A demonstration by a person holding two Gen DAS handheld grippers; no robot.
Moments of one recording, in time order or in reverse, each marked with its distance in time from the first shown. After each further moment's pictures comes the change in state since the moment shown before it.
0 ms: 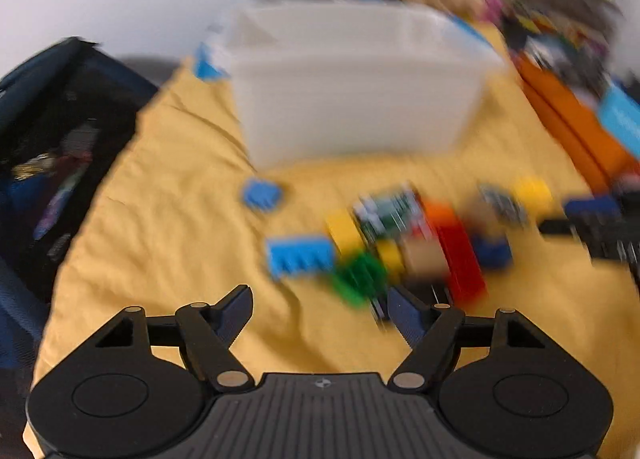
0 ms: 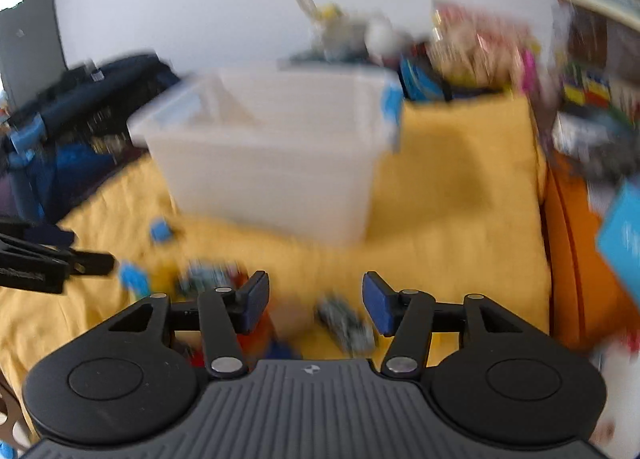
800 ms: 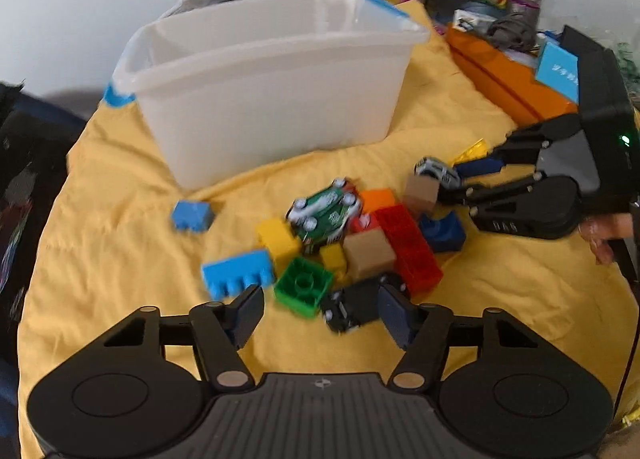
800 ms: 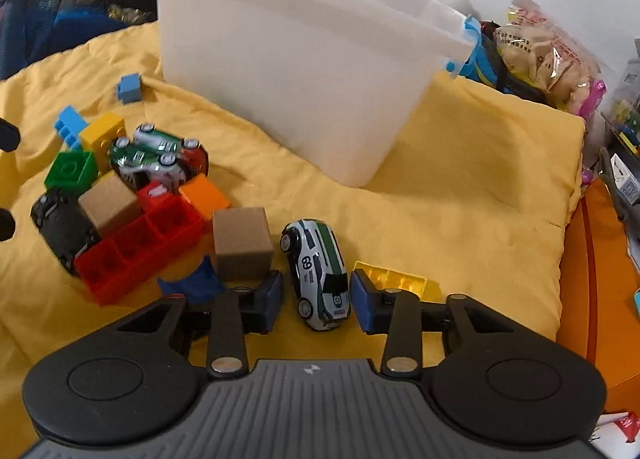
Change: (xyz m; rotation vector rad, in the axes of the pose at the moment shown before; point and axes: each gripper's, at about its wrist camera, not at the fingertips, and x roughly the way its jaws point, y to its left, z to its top) left arm 0.009 -0.015 0.013 0.171 -0.025 -0.149; right arm 0.069 0.009 -0.029 -0.355 0.102 -0.077
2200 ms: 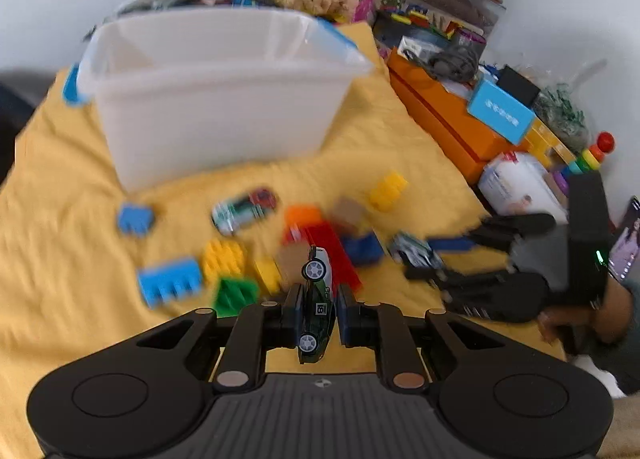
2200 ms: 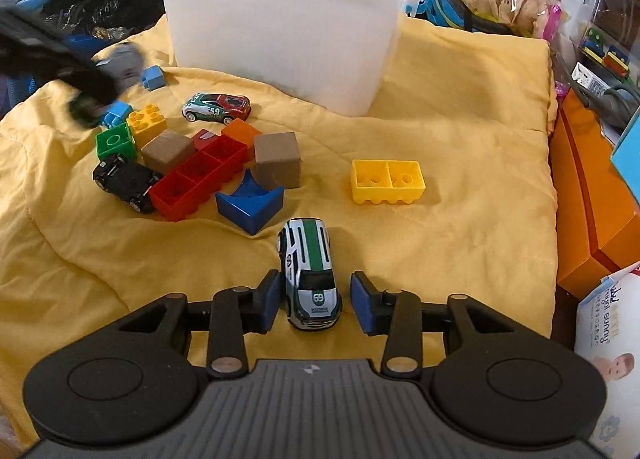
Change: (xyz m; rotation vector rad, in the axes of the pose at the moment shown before) left arm -0.023 0.001 -0.002 -0.086 0.007 -0.247; right arm -0.046 0.015 -0.048 0.174 0.056 0.028
